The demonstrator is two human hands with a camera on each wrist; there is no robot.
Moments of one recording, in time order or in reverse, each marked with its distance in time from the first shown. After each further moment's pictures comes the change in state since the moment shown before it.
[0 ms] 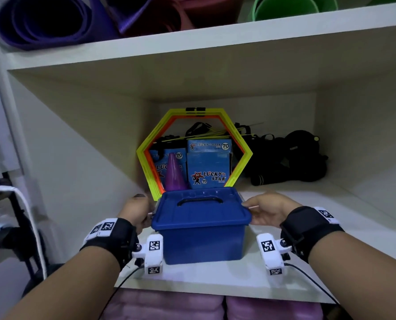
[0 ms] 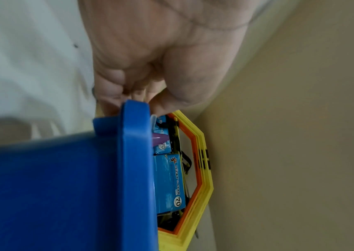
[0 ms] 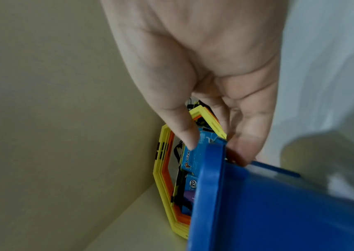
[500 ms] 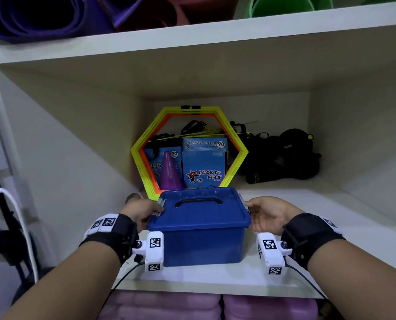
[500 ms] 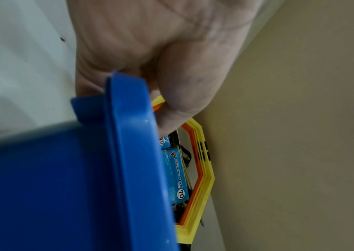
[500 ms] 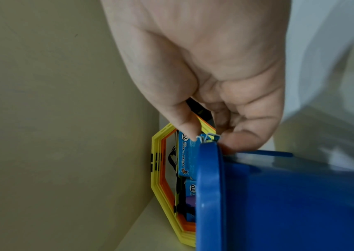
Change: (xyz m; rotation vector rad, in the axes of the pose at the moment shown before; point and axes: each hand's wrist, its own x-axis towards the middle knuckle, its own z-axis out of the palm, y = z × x) left_hand 0.002 0.003 0.007 0.064 -0.152 -0.109; right_hand -0.008 0.013 -0.005 0.242 -0.073 0.128
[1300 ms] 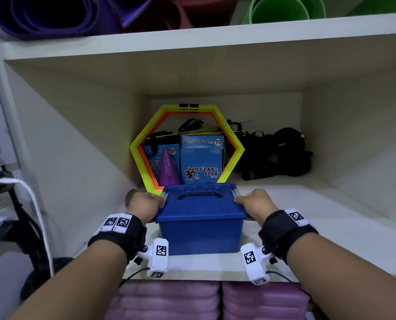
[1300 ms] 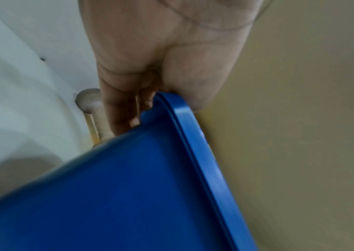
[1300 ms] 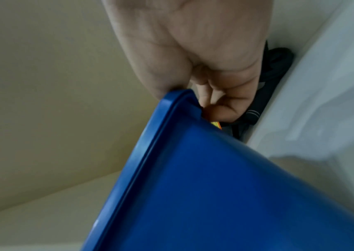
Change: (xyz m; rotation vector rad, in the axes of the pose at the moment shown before) left_hand -0.004 -0.016 -0.003 0.152 0.141 0.275; right_hand 0.005 0.021 0.034 -0.462 0.437 -0.457
